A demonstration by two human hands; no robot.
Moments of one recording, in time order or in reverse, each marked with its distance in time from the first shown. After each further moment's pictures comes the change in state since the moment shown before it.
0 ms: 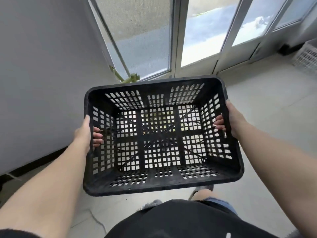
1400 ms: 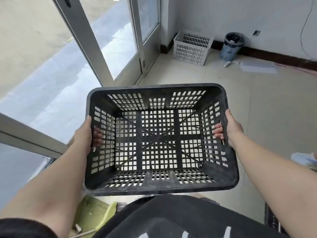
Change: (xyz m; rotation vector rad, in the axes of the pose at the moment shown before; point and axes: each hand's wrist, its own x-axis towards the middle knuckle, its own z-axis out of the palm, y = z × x) left_hand -0.054 0.297 0.748 0.379 -0.563 0.288; right_hand 0.279 -0.158 -0.441 0.466 0.717 0.135
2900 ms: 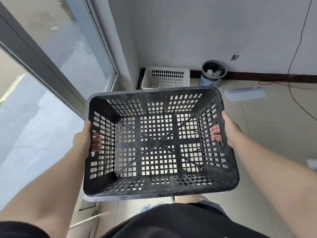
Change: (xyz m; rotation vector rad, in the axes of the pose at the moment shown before) left_hand 0.468 0.528 0.518 0.164 -0.277 0.043; right_hand 0.560 -0.477 0.168 0.099 0.177 0.141
